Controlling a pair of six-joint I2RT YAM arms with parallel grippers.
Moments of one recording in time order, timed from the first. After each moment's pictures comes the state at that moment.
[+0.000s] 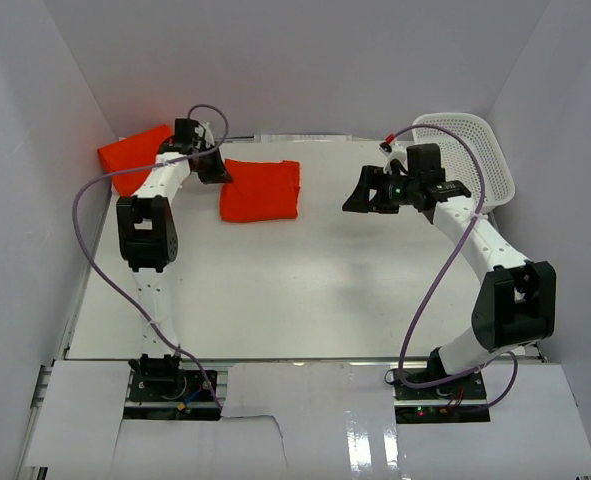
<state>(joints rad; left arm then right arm) -0.07 2.30 1.98 -0.58 0.37 -0.29 0.25 1.54 1.25 -0.42 -0.59 0.26</state>
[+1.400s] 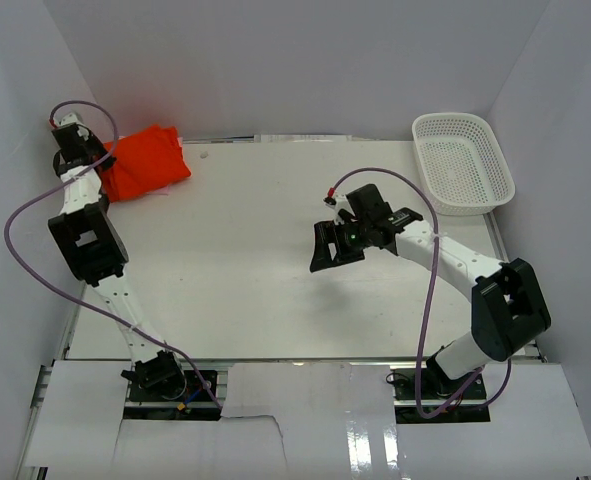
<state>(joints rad) 0.43 2.25 1.96 -0.21 0.15 -0.25 0.59 1.52 1.08 -0.51 -0.48 0.29</state>
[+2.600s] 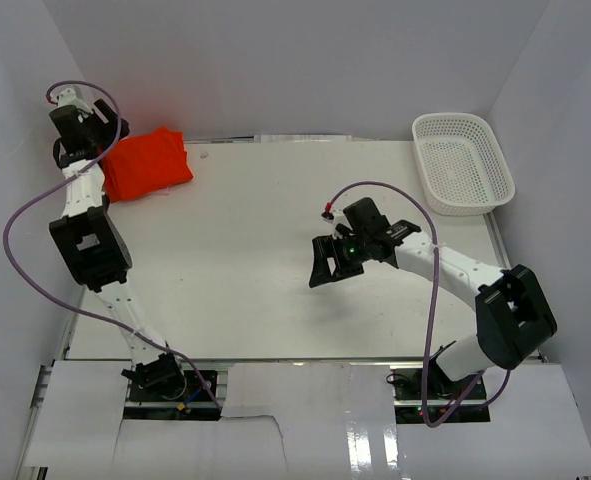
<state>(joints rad) 0.39 2.18 1.97 -0.06 0.26 -0.31 0.65 1.48 1.00 -0.50 -0.48 0.33</state>
